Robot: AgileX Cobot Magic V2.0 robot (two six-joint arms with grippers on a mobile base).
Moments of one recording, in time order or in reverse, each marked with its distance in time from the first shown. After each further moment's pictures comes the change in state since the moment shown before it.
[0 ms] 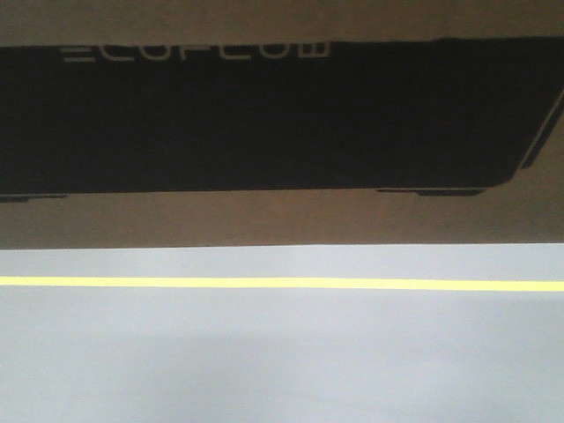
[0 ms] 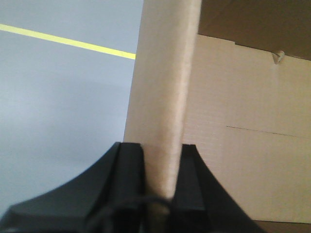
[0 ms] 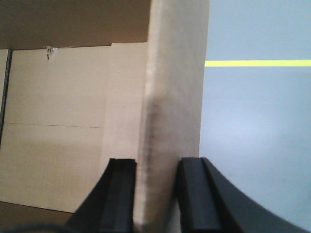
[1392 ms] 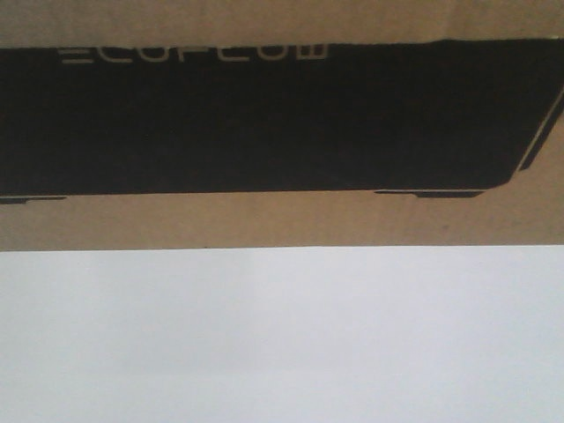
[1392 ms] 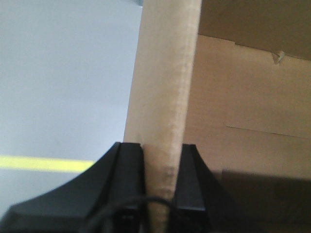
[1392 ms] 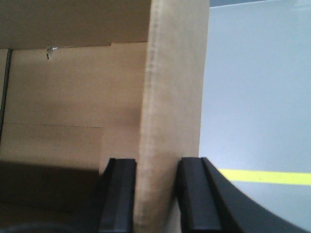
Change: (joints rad) left arm 0.000 0.000 0.000 0.000 0.002 0.000; right arm 0.000 0.000 0.000 0.000 0.000 0.000
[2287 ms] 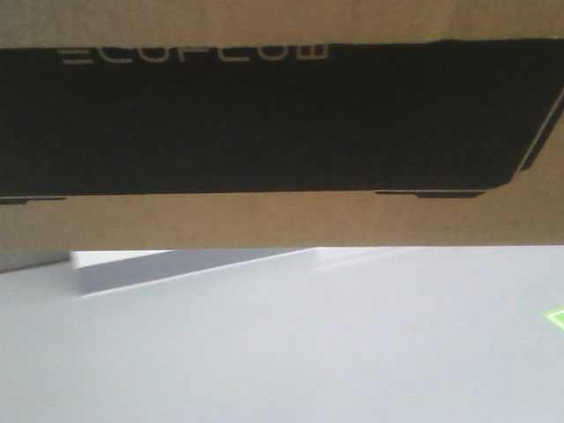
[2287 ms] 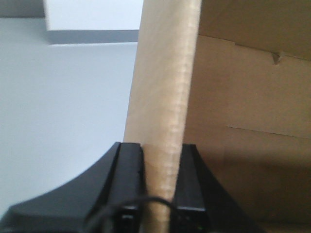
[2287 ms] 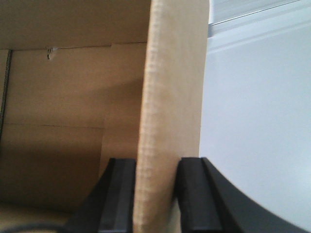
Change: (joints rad) left arm 0.000 0.000 0.000 0.002 0.000 0.000; right arm 0.000 0.000 0.000 0.002 0.000 0.000
